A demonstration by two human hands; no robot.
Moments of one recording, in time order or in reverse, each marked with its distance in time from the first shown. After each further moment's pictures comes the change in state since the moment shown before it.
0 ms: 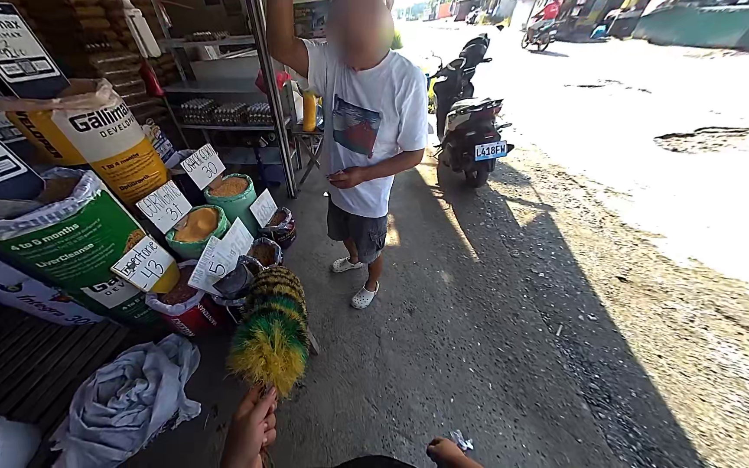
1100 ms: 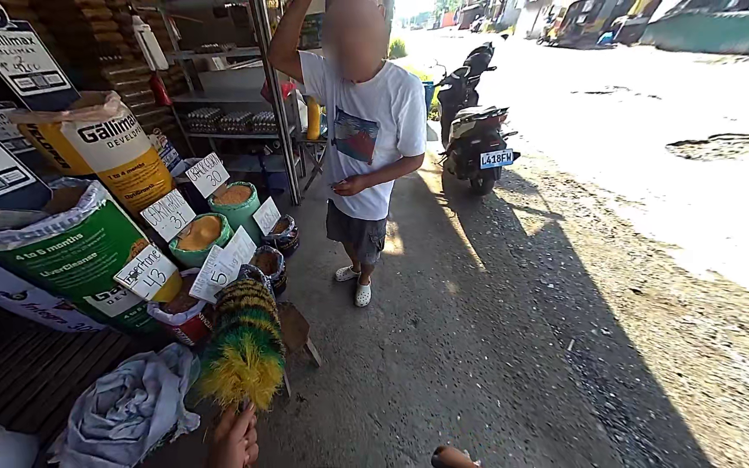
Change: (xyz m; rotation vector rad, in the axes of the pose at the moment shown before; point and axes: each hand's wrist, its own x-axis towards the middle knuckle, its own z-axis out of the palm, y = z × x) left_hand 0.009 0.013 -0.009 -0.029 0.129 0.061; right_hand -0.007 -0.027 -0.034 -0.317 -0.046 -0.028
